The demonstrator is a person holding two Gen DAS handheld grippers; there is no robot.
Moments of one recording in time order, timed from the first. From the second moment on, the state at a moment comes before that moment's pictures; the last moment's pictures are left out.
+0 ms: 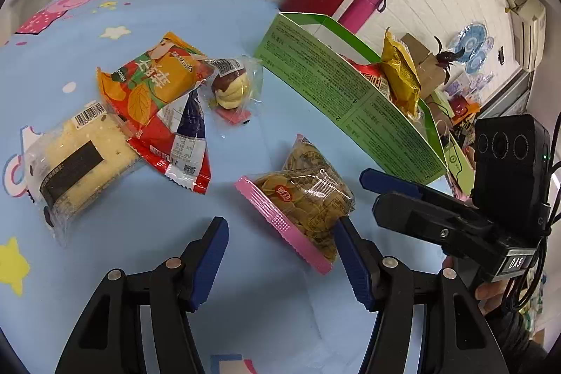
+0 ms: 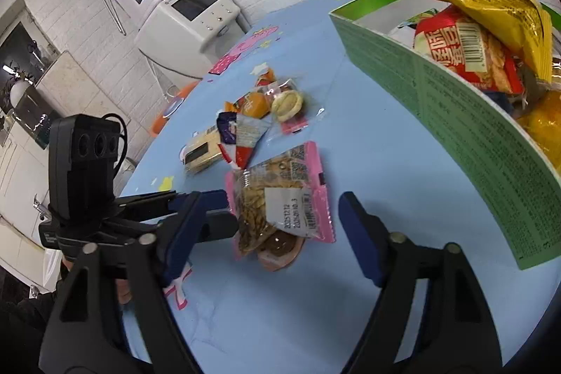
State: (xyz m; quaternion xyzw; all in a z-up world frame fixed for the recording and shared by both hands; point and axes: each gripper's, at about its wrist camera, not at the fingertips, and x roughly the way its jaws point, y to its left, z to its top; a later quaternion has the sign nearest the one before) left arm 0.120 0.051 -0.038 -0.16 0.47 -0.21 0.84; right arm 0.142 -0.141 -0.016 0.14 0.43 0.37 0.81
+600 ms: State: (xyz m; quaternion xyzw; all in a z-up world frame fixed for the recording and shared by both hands) left arm 0.144 0.038 -0.037 -0.18 0.46 -0.24 0.84; right arm 0.170 -0.144 -0.040 0.23 0.46 0.37 0.77
